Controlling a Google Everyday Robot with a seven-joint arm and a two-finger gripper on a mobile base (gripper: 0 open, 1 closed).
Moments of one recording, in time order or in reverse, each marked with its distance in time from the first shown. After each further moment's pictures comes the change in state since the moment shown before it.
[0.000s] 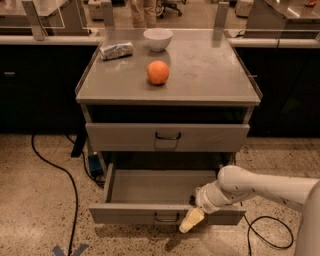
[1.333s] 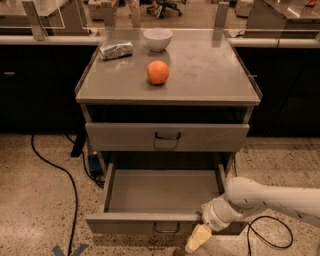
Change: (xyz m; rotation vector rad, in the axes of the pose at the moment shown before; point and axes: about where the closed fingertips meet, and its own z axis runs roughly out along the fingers) arm 0.039 0.055 -0.015 -0.075 0.061 0.065
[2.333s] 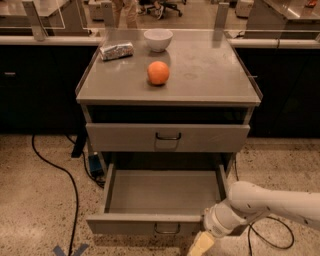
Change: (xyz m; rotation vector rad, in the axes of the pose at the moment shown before) arm 0.015 0.026 -0.008 -0.031 0.026 0.013
